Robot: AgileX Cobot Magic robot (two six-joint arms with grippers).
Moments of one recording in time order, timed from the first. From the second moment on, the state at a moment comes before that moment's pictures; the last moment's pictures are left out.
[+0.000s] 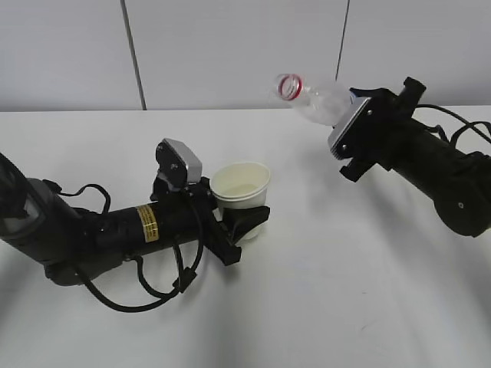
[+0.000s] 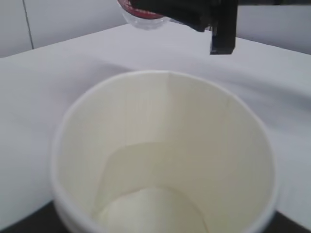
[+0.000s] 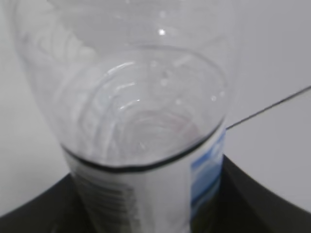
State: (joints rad) left arm -0.45 2.22 -0.89 0.71 -1.13 -0.28; right arm 0.16 2.01 -0.88 -0.14 -0.98 -0.95
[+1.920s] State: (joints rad) left arm -0.42 2.22 -0.89 0.35 -1.07 -0.16; right arm 0.16 2.01 -0.86 -0.13 -0.85 0.17
